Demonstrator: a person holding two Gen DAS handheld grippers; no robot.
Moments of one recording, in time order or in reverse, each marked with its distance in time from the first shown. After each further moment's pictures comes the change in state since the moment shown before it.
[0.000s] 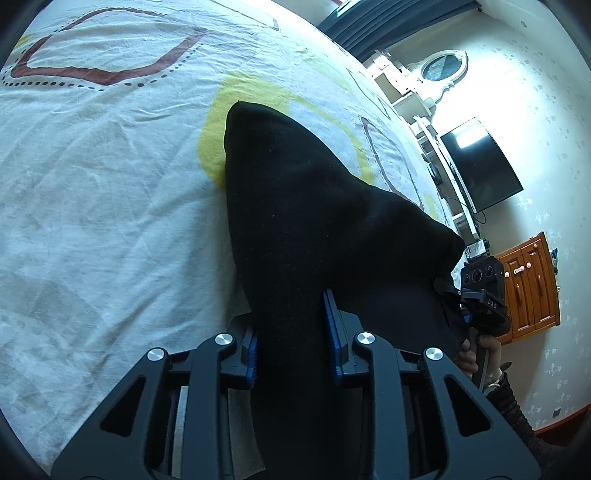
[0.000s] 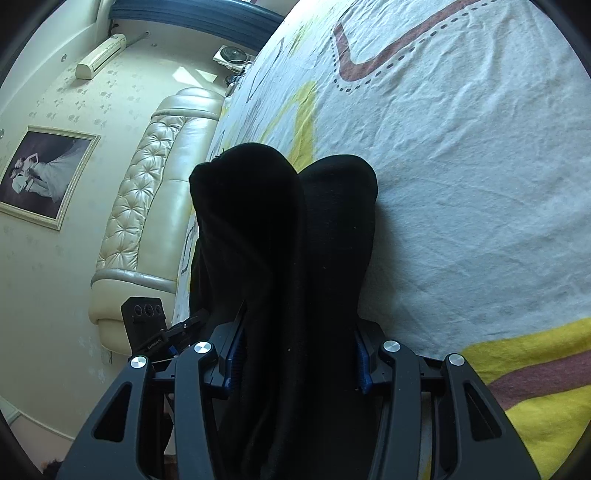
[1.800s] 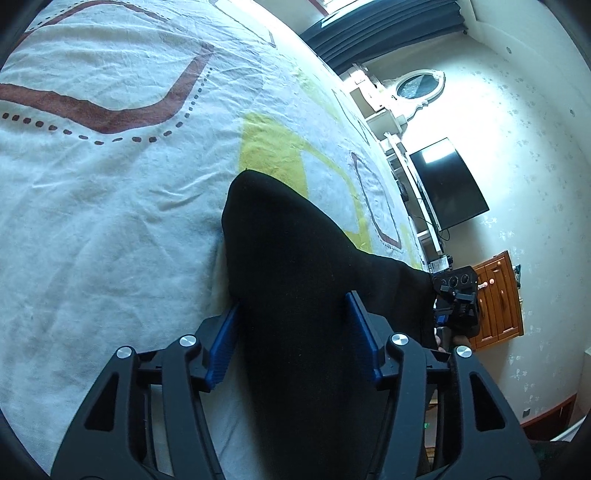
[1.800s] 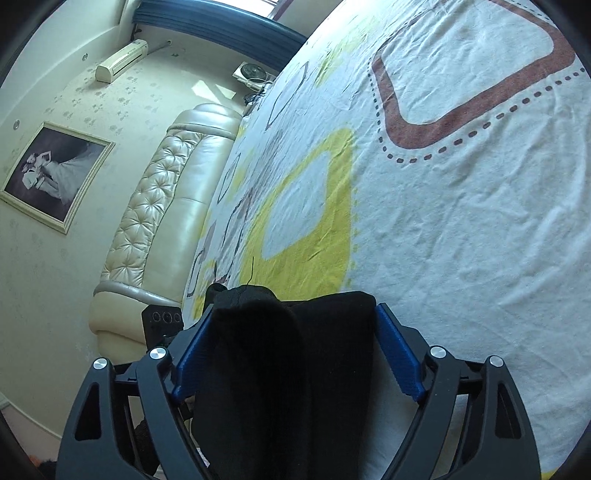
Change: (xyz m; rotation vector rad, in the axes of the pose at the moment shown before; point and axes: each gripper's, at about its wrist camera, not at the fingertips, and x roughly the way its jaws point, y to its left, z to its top) left arm 0.000 0.050 0.063 -0.036 -0.029 -0.195; right arm 0.006 0.012 0.048 -0.068 -0.090 0.040
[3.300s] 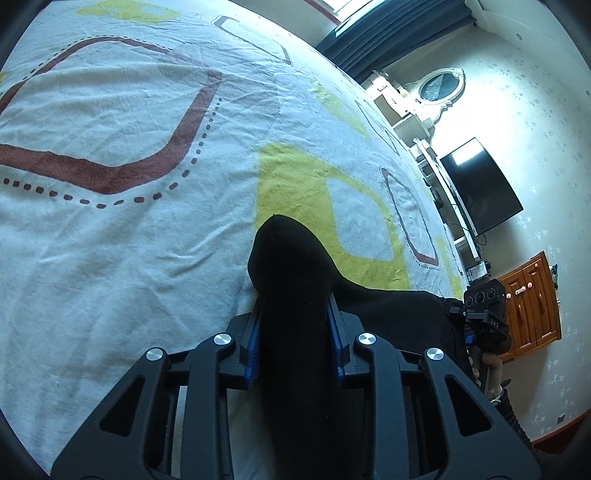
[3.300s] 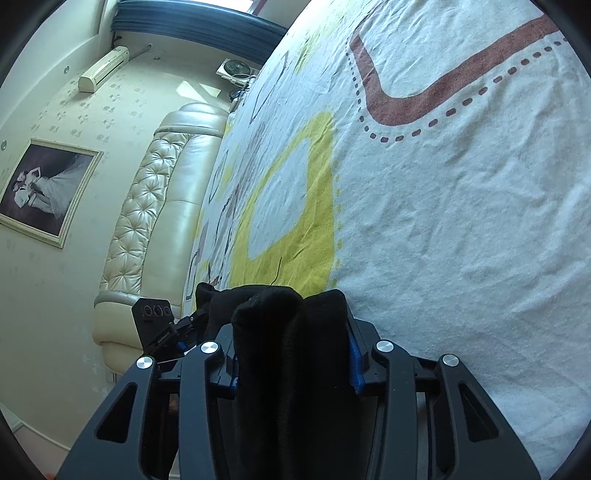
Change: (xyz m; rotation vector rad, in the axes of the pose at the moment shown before) left arm 0.013 -0.009 0.024 0.058 -0.055 0.180; right arm 0.022 -0.010 0.003 0.074 0.027 -0.018
